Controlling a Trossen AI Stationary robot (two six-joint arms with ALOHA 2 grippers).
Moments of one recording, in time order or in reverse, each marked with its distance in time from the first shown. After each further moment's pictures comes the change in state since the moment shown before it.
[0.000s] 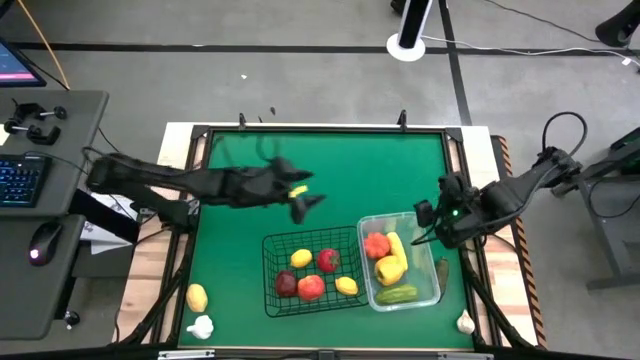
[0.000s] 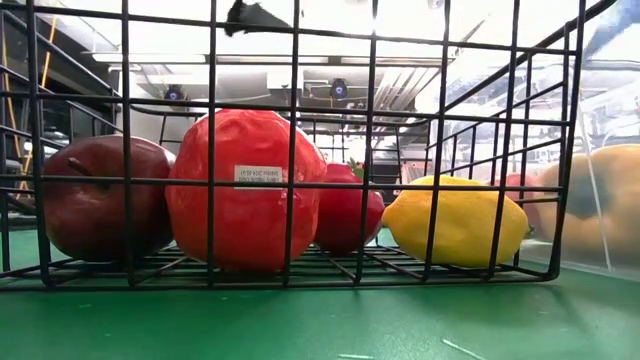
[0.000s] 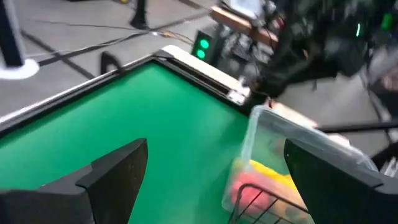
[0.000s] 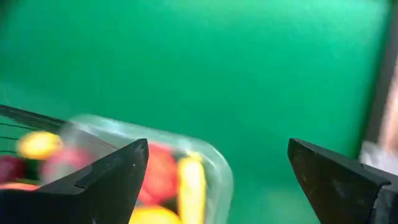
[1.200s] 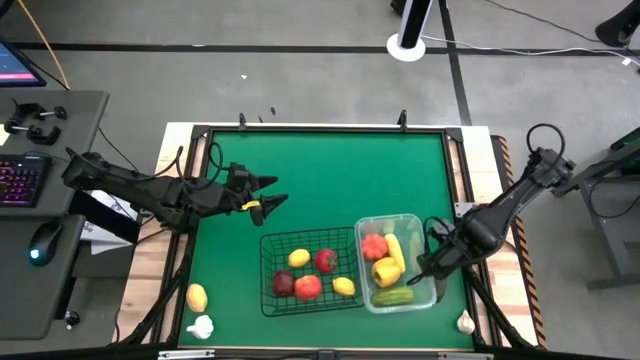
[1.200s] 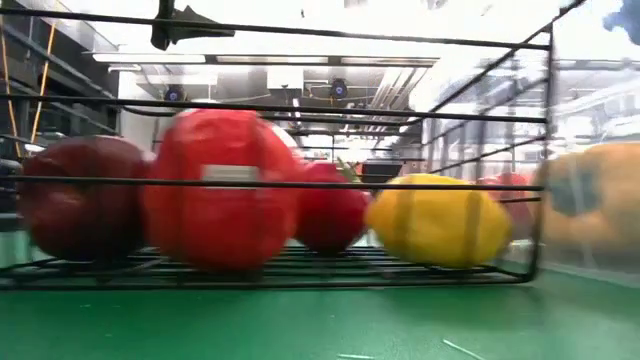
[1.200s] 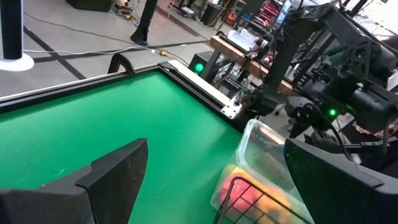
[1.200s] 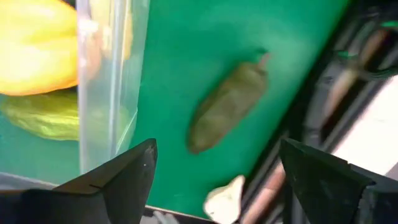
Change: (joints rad) left arm -0.126 -0.348 -0.318 0.076 -0.170 -0.154; right arm 0.140 0.106 -0.215 0.285 -0.695 0.130
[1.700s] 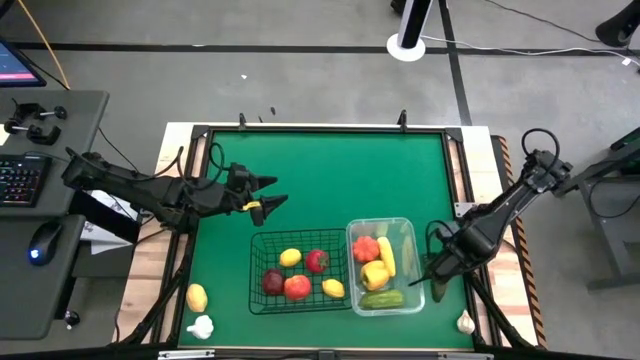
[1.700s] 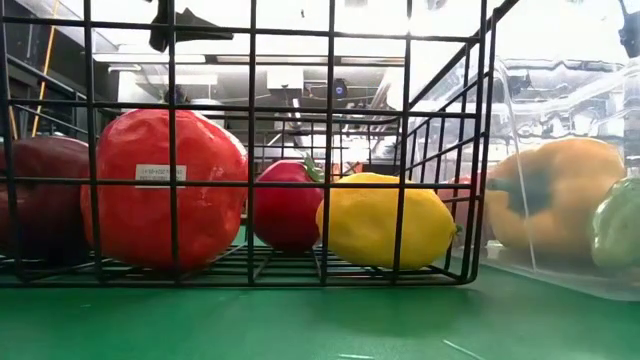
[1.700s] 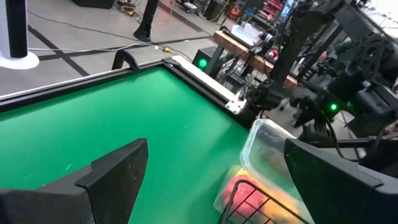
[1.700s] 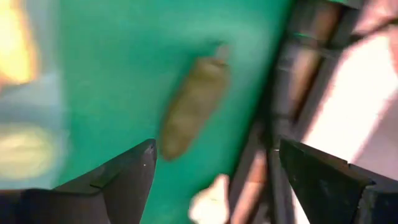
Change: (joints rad) left arm 0.001 0.000 0.001 -0.027 0.000 0.000; right arm 0.037 0.043 -0.001 -0.108 -0.051 0.157
